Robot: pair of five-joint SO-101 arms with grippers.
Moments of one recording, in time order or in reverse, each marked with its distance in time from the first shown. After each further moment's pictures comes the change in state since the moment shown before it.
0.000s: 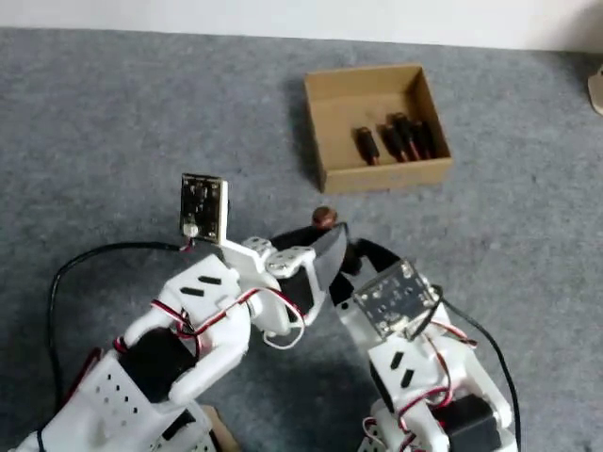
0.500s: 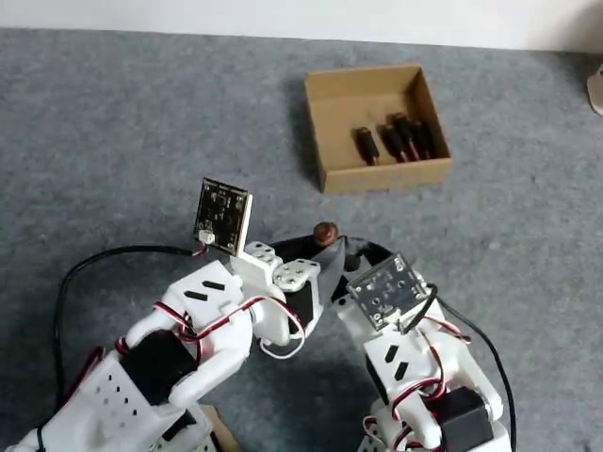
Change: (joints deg) left arm 2.8 0.1 0.0 3.2 -7.1; right arm 0.7 0.0 2.8 -1.8 0.1
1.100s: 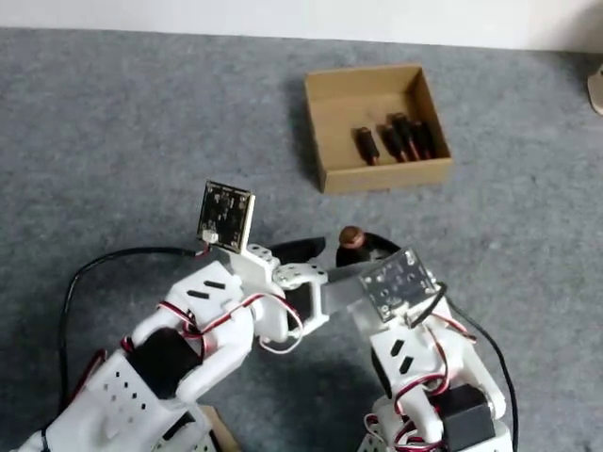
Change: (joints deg) left arm -4.0 -0.3 4.7 -2.8 -0.9; right arm 1.8 0.0 0.3 -0.4 -0.1
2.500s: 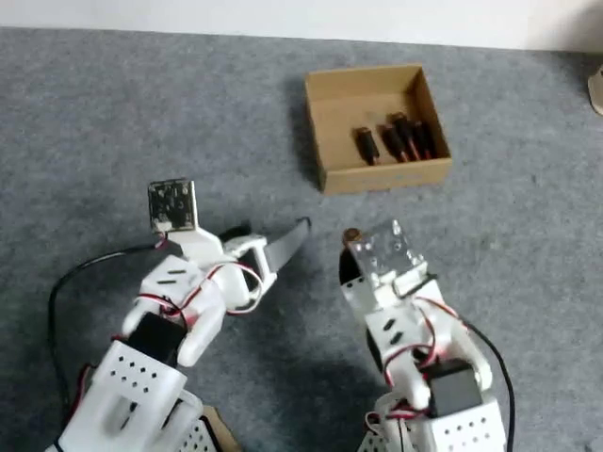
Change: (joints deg) left arm -22.9 0.1 17.3 -9.1 0.0; right arm 3.2 12.8 1.3 -2.8 -0.6
